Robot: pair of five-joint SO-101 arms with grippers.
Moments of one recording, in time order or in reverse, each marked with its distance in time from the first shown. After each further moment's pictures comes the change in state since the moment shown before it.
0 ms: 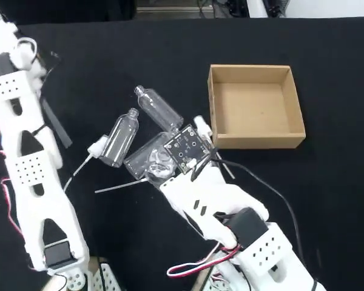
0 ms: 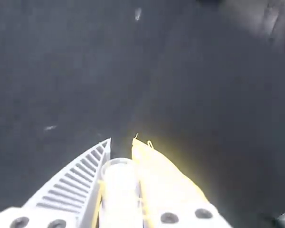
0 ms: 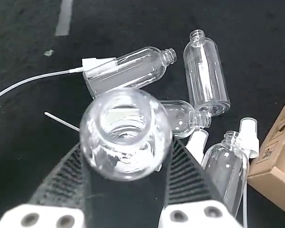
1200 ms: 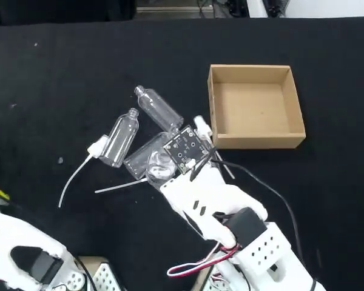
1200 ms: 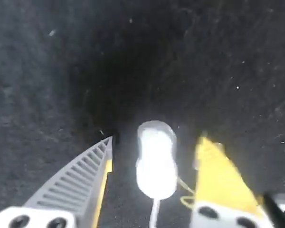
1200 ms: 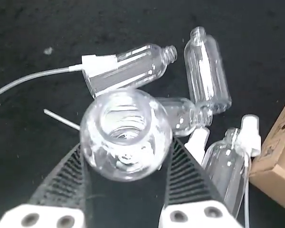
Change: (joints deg) left arm -40.2 -15.6 60.6 8.1 -51.2; right arm 0.0 0.0 1.1 0.0 0.0
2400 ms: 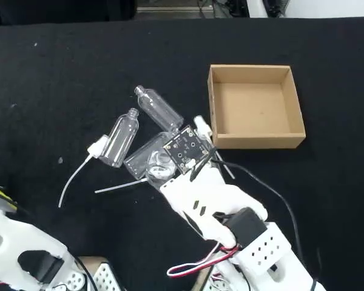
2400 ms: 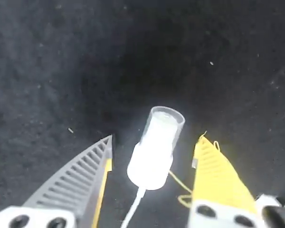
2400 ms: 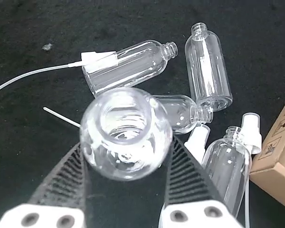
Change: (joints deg) left arm 1.4 -17.6 27.6 -15.4 -9.4; right arm 0.0 0.0 0.0 0.0 0.0
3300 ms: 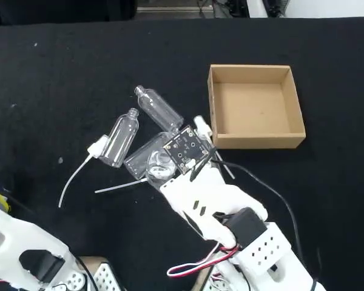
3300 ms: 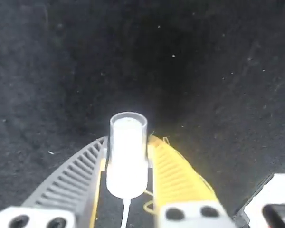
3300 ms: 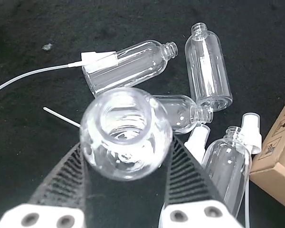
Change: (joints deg) left arm 2.3 -0.1 1.9 0.2 -10.7; right arm 0.0 0.0 0.0 0.0 0.0
